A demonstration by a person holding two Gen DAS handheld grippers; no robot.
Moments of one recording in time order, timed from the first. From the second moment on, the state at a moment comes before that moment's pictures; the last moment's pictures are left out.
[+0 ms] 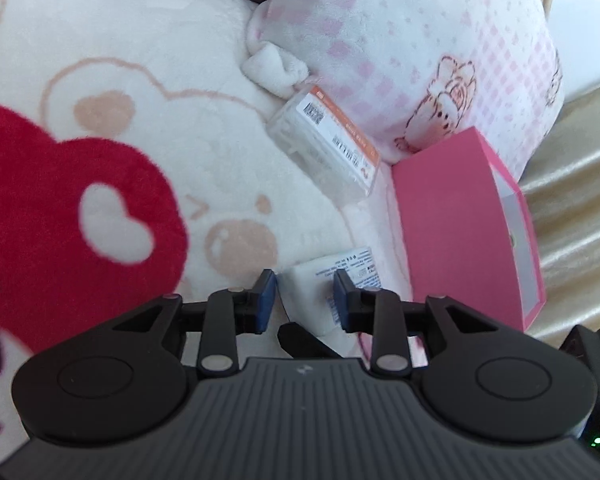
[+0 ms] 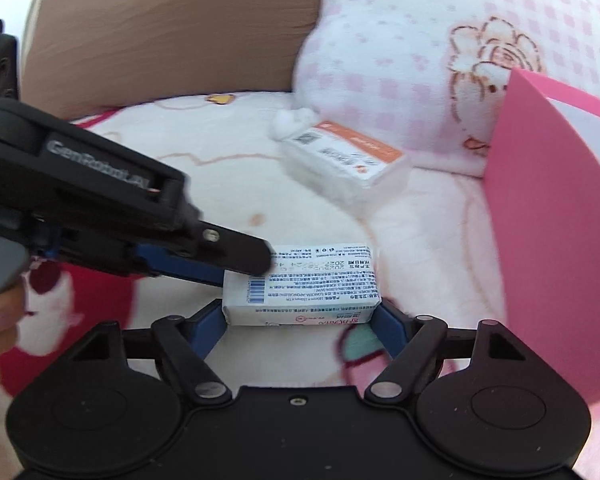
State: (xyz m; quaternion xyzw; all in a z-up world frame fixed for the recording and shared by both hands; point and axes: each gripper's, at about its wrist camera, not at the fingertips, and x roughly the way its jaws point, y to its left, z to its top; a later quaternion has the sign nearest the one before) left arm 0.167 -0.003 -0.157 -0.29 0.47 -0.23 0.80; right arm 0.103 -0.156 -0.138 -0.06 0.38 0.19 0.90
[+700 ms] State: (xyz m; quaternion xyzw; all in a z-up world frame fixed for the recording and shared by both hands) left arm 0.137 -0.003 -0.157 -0.25 0.51 -0.19 0.80; right arm 0.082 -0.135 -0.148 -0.08 0.40 0.18 0.89
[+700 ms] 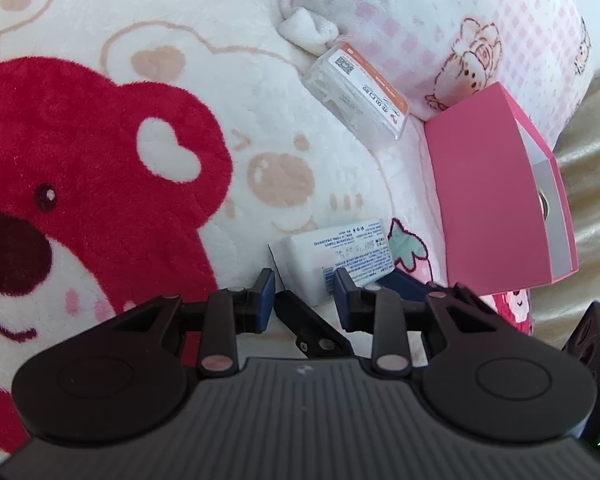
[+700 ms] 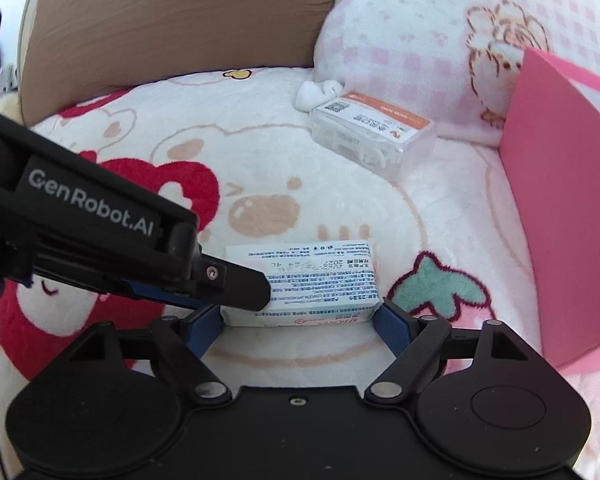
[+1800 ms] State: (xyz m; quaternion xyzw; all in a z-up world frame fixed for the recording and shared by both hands) left arm 0.103 -0.041 -0.107 -0.15 0.49 -0.21 0.83; right arm 0.051 -0.157 -0.121 -0.08 0.38 0.22 0.89
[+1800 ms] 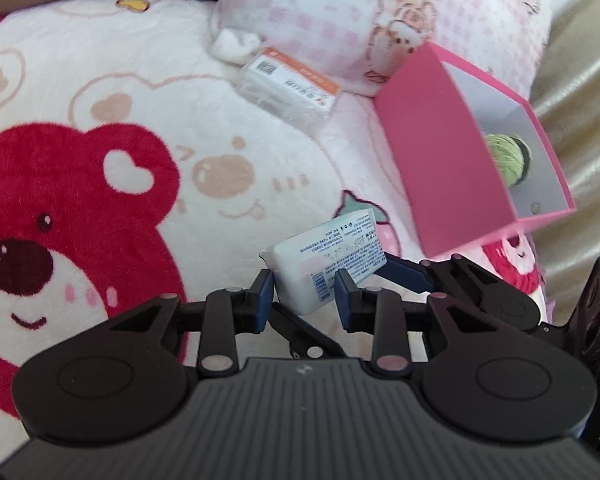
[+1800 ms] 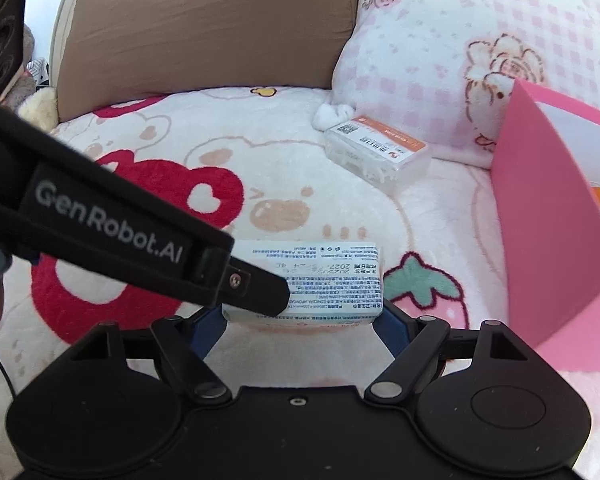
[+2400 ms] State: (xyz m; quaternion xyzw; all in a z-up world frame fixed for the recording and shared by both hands) left arm 0.066 -0.076 -0.057 -0.10 0.48 -0.22 0.84; right arm 0.012 -0.181 -0.078 -0.06 0.38 0.19 0.90
